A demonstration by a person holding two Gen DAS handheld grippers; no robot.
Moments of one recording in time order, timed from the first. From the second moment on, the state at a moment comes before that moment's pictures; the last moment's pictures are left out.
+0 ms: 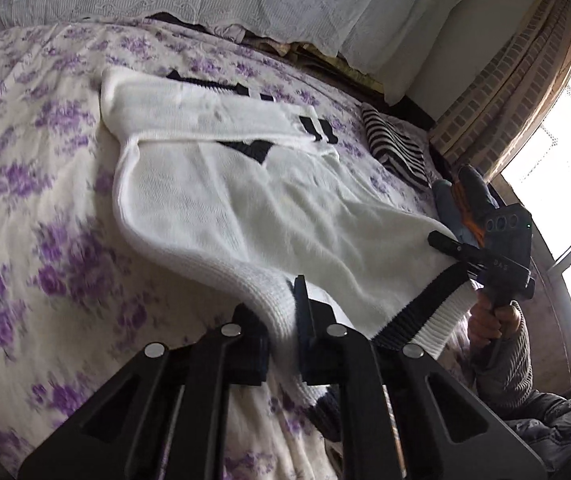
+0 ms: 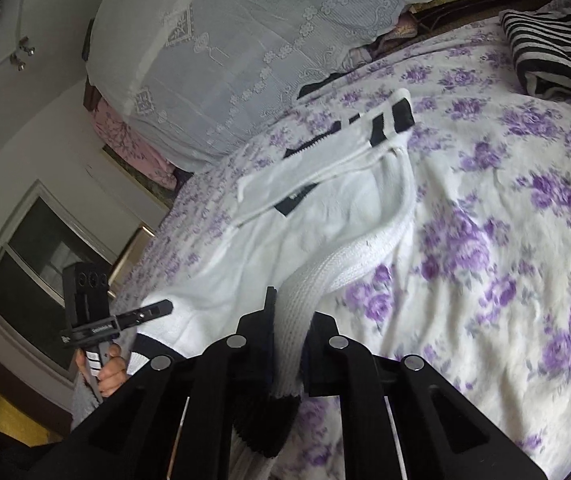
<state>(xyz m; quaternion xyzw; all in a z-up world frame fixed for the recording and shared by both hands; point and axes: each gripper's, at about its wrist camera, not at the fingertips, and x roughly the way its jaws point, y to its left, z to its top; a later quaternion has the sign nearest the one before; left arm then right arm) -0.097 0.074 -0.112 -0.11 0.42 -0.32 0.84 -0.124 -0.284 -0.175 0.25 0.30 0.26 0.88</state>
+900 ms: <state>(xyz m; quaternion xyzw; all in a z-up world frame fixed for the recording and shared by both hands) 0.046 0.100 -0.104 -0.17 0.44 -0.25 0.85 0.051 -0.292 -0.155 0.32 0.33 0.23 0.86</state>
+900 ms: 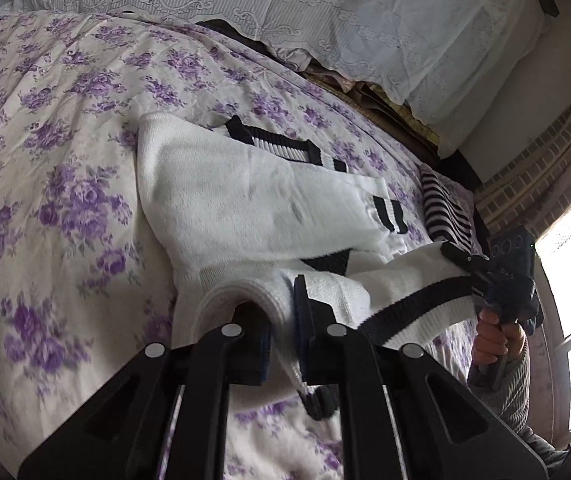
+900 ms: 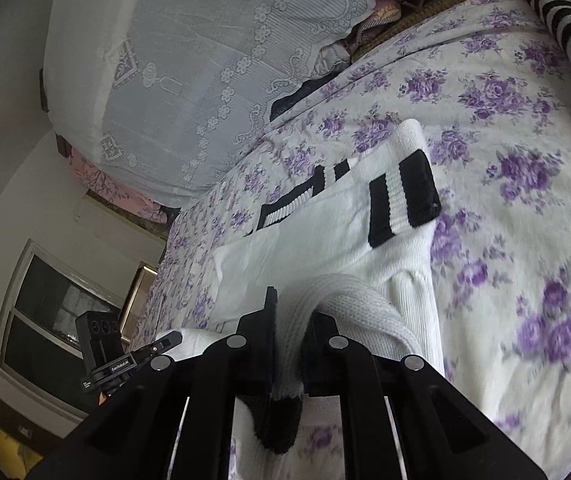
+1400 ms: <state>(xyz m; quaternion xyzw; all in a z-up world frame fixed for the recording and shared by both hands) 0.143 0.120 -0.107 -0.23 0.44 -0.22 0.84 0.145 -0.295 -0.150 0.35 0.31 0.21 0.86</state>
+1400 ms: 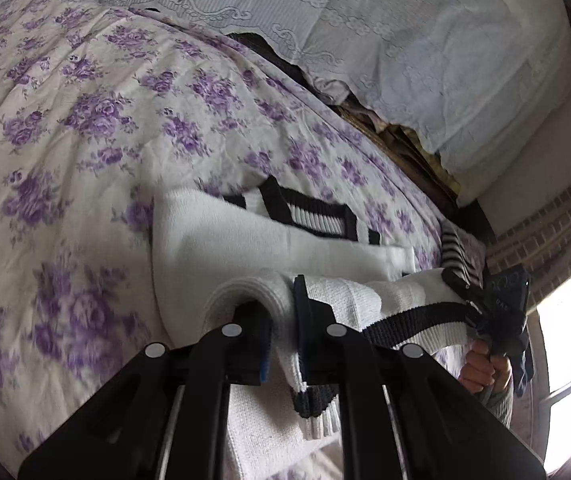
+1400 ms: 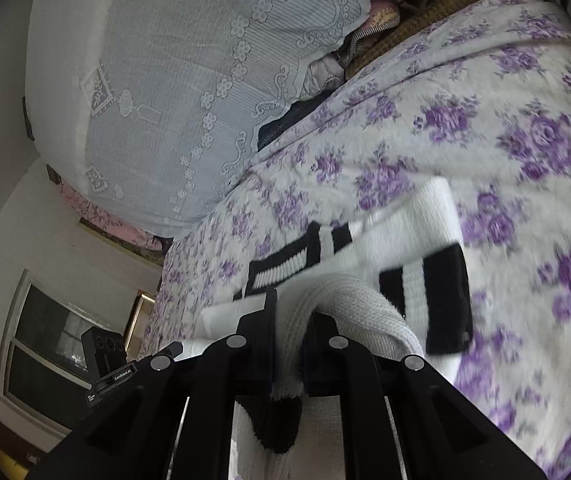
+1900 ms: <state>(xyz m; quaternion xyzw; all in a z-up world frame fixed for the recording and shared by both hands) 0.149 0.119 -0.125 -0.24 0.44 -0.21 0.84 0.157 -0.309 -0.176 0.36 0.31 0.23 0.85</state>
